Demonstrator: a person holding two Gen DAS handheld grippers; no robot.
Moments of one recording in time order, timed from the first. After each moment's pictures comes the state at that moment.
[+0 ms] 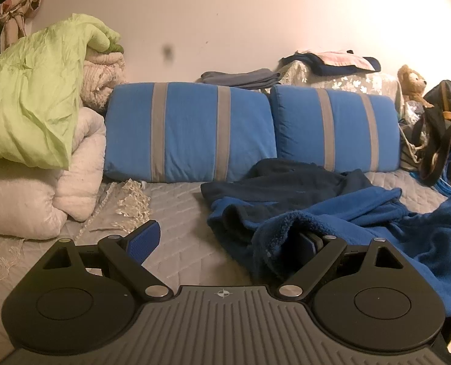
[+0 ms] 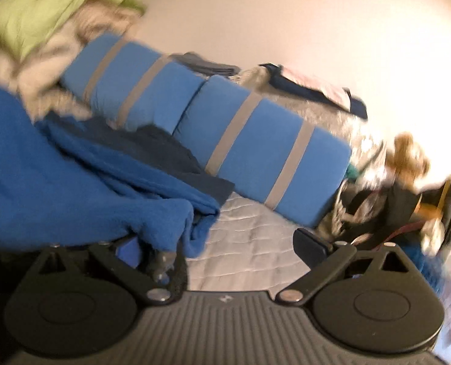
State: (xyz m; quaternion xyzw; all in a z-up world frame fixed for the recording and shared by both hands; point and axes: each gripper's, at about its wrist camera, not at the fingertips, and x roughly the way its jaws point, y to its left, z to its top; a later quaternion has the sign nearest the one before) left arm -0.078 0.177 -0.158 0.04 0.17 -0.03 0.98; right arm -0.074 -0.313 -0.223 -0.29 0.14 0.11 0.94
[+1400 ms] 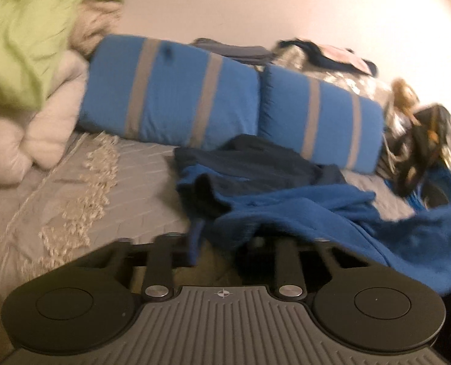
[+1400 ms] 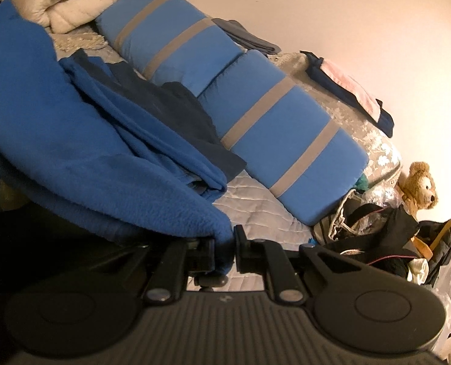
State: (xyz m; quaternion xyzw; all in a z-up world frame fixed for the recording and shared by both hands) left arm -0.066 0.185 -0.170 -0.02 0.23 -0.08 0.97; right arm -0.065 -0.308 -0.206 -0.35 0.20 0.12 0.91
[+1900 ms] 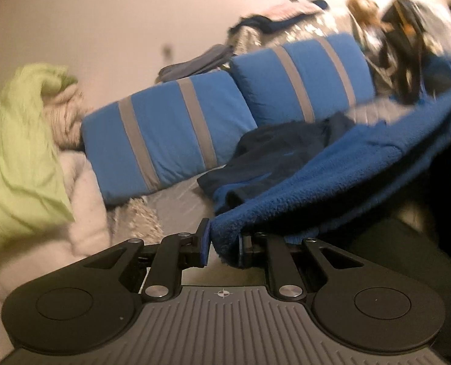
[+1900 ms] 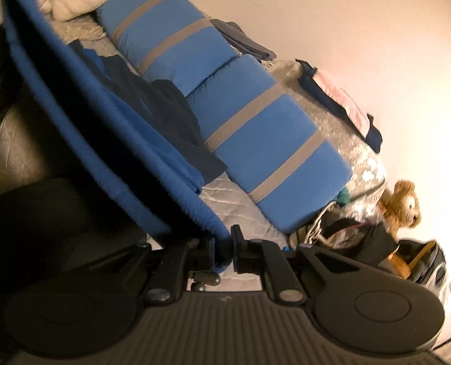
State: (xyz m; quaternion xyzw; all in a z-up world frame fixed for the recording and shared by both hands) left arm -0.082 0.152 -0.129 0.25 0.22 -0.07 0.94; right arm -0.063 -0.319 -0.176 -0.41 0.18 0.12 0.88
